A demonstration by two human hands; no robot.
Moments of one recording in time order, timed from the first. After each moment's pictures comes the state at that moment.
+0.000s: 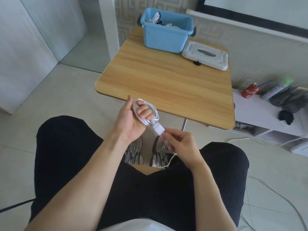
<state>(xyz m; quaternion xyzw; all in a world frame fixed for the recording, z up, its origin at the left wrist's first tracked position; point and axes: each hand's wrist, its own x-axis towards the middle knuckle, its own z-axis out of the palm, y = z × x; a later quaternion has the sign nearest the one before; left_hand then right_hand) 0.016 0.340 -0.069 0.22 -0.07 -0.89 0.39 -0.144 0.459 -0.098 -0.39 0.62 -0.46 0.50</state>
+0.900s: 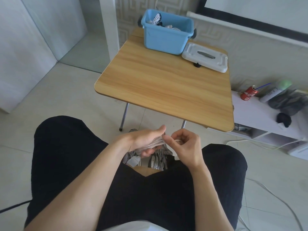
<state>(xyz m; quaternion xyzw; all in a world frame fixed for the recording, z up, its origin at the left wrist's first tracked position) 0.014 0.360 -0.075 0.35 -0.63 -0.68 -0.12 -0.145 0.465 -0.087 -0.44 0.66 -0.50 0.36</state>
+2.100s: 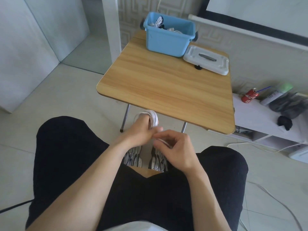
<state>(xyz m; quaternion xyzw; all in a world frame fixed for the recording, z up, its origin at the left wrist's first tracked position) 0.016 0.345 -0.093 0.42 -0.75 -0.49 0.15 -0.119 0.461 -0.066 -0.52 0.64 -0.41 0.40</state>
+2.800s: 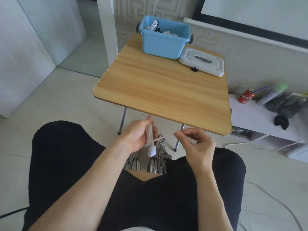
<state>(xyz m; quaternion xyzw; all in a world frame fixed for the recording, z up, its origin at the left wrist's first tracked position) 0.003 0.351 -0.070 0.44 -0.27 -0.82 0.24 -0.151 0.469 -0.065 -0.34 0.67 -0.59 0.27</state>
